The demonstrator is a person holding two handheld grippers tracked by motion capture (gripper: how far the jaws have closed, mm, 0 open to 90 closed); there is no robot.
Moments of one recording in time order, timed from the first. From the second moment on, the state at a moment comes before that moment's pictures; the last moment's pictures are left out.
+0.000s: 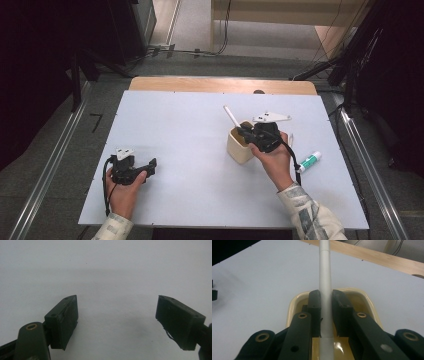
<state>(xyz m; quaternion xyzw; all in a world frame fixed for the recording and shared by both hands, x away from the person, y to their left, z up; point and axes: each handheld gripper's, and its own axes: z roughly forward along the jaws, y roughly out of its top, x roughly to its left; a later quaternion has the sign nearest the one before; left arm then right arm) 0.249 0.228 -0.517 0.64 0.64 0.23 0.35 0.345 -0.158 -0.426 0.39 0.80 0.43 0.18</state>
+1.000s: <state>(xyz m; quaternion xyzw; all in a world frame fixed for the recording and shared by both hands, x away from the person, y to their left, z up) 0.249 0.228 -0.518 0.64 0.65 0.23 0.35 0.331 -0.171 -0.419 0.39 0.79 0.44 0.18</state>
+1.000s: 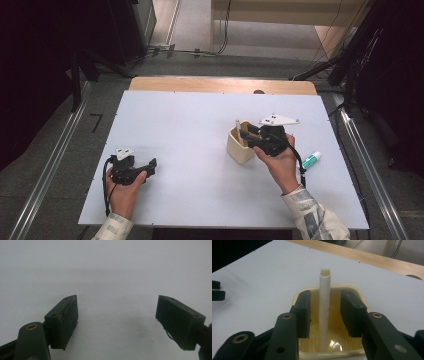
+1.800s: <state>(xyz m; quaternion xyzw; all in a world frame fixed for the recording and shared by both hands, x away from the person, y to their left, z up) 0.249 0.228 -0.517 0.64 0.65 0.23 0.35 0.321 -0.212 -0.412 0.42 0.76 0.46 0.21</state>
